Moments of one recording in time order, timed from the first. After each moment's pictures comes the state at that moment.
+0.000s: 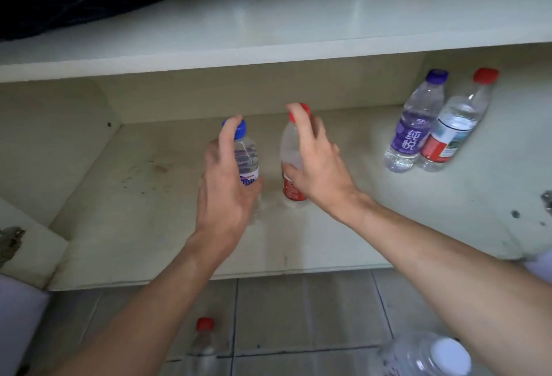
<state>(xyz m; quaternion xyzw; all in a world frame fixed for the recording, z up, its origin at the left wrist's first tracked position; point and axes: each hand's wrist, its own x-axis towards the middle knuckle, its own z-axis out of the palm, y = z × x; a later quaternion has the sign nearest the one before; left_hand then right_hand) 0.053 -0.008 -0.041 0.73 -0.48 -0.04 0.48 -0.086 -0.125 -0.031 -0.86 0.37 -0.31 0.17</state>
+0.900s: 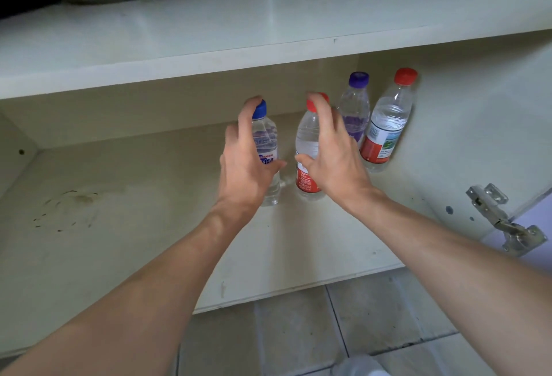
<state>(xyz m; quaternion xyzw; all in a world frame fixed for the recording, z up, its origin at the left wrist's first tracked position) -0.030 -0.146 -0.049 0.67 -0.55 -0.10 0.49 -0.192 -0.206 -0.033 -0.81 0.45 -0.36 0.13</state>
